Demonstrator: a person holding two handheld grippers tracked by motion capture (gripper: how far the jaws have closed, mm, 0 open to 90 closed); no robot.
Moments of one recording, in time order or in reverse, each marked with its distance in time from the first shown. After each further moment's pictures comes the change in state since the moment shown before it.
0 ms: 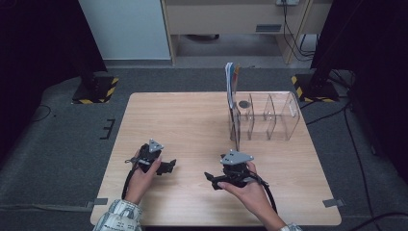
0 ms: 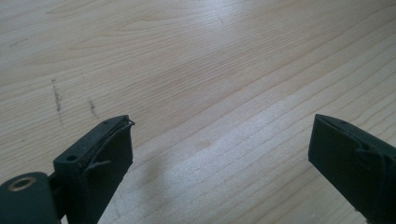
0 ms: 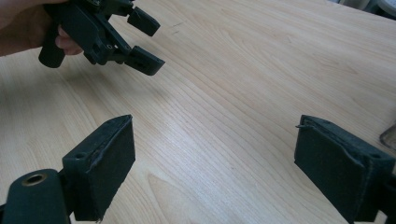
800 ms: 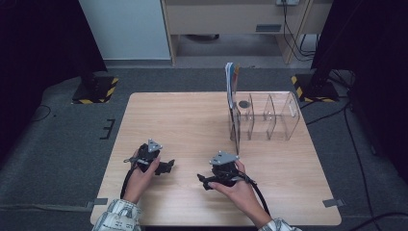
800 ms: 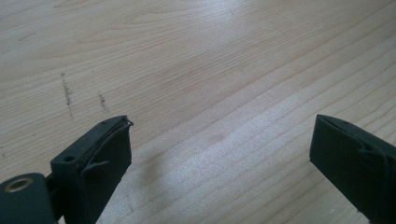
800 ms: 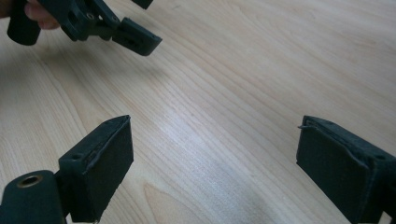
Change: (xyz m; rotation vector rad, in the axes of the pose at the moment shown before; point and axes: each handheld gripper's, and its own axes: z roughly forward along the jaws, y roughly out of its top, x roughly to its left) left arm 0.004 -0.003 0.002 0.017 0.013 0.015; right arm 0.008 -0.009 0.041 0.070 -0.002 -0.003
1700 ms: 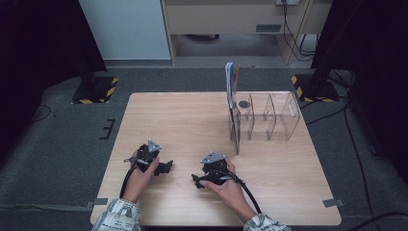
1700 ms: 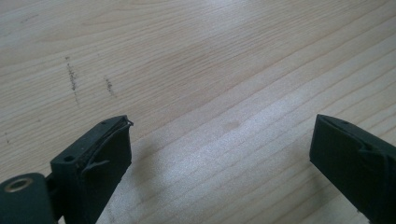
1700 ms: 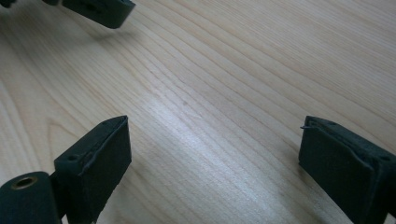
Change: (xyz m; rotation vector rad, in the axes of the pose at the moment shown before) left arm 0.005 -0.004 0.005 0.044 0.020 -0.001; right arm 0.002 -0.010 0.049 0.089 -0.043 0.048
